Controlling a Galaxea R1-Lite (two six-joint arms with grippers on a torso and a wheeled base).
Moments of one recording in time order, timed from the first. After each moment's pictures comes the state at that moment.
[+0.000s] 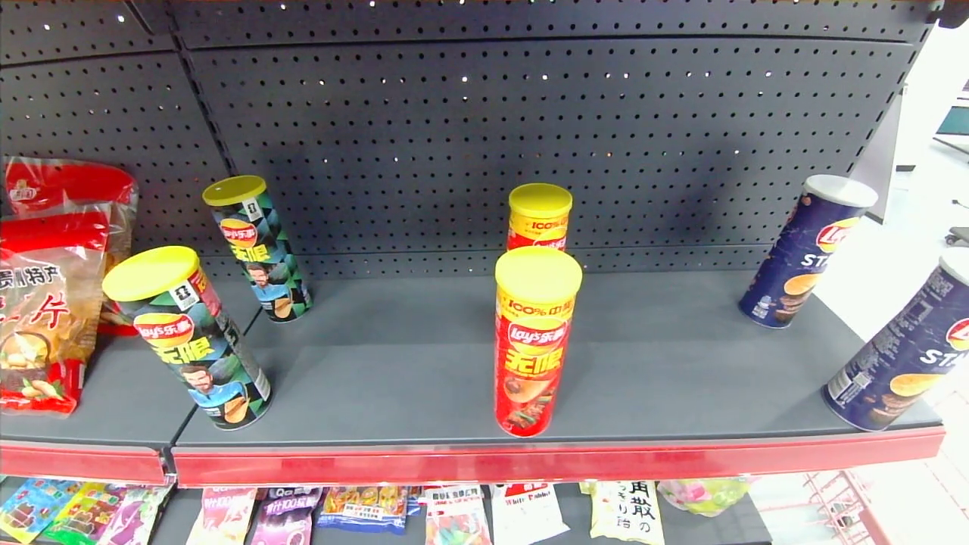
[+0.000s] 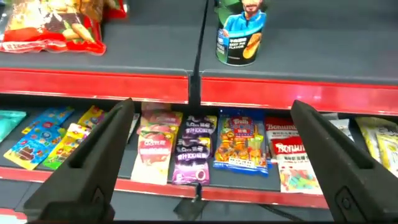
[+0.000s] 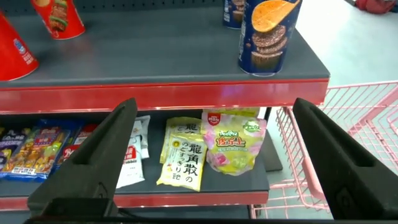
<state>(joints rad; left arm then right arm) 0.15 0.09 0.00 0.00 -0.05 0.01 0.00 0.00 0.00 0.00 0.00 0.01</state>
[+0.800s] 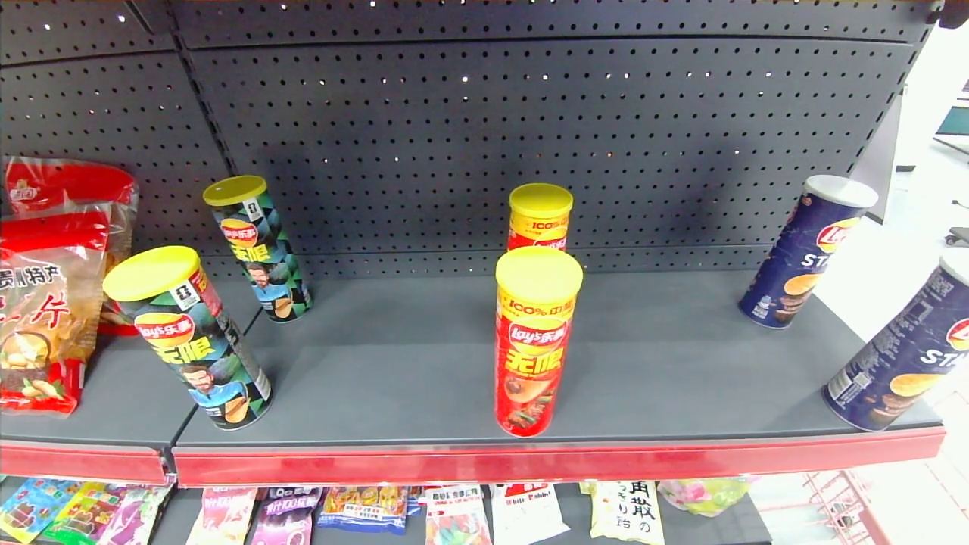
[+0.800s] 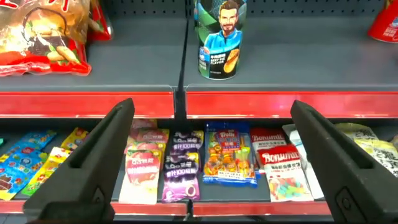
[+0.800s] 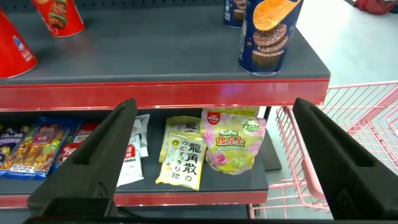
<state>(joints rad) 0.00 0.00 0.00 0.00 0.01 0.00 0.00 0.00 0.00 0.00 0.00 0.01</state>
